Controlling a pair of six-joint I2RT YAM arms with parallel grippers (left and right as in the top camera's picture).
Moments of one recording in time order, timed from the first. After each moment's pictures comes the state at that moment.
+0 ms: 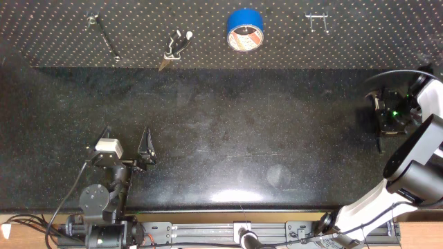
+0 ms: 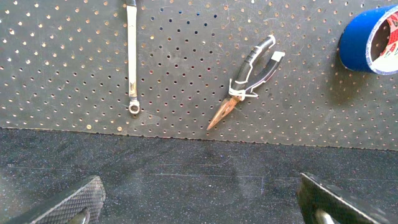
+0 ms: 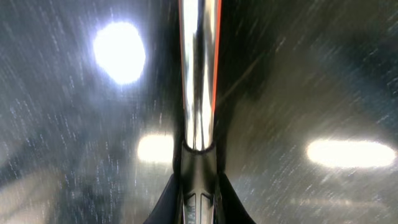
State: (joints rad) left arm 0.05 0.01 0.01 -0.06 0.12 -0.13; right arm -0.58 1.98 1.36 -1.05 0.03 -0.58
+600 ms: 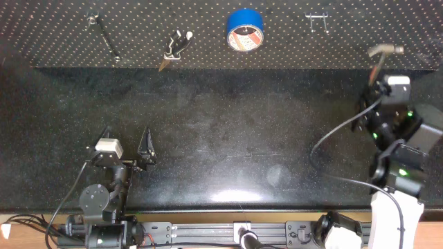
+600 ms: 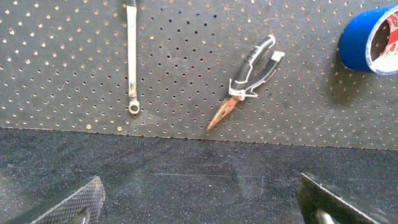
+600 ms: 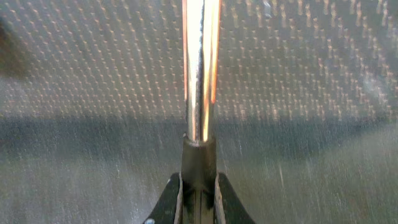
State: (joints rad) left arm 0.05 0.01 0.01 -0.06 0.12 -0.13; right arm -0.40 0.93 0.72 -0.28 -0.43 -0.17
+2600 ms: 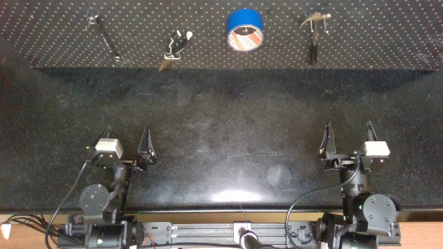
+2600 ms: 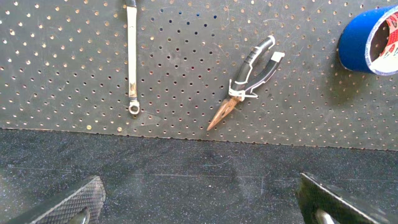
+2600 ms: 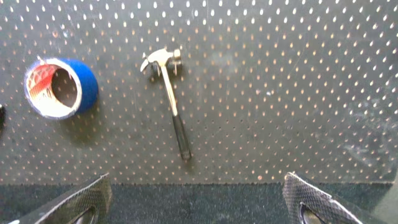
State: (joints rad) left arm 0.05 0.01 0.01 -0.06 0.12 -0.13; right arm -0.20 0.01 0.16 -0.10 -0.21 0.03
